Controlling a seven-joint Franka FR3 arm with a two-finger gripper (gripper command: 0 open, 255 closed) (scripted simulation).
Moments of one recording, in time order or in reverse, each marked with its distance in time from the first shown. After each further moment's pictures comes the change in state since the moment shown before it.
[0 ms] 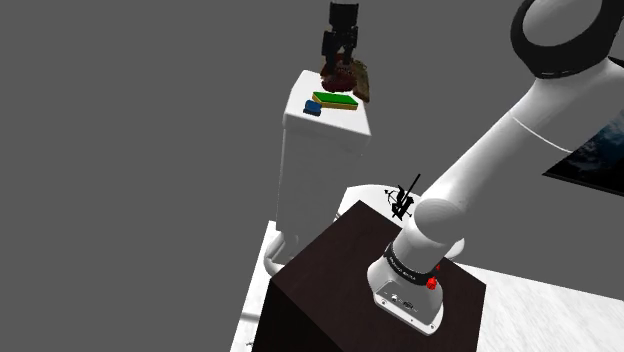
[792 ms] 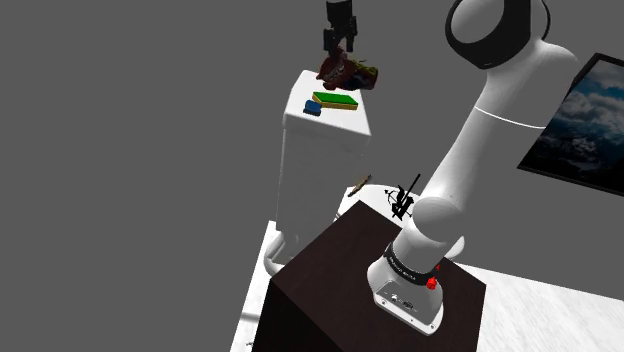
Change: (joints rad) arm -0.041 0.261 -0.029 0.298 -0.183 -0.045 -0.047
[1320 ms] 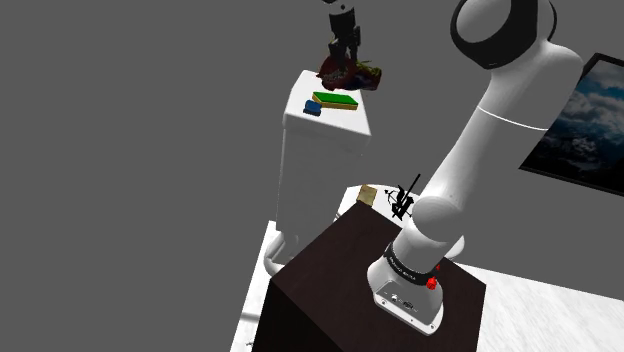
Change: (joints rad) arm -0.012 -0.023 0.005 -0.093 -0.090 0.029 0.037
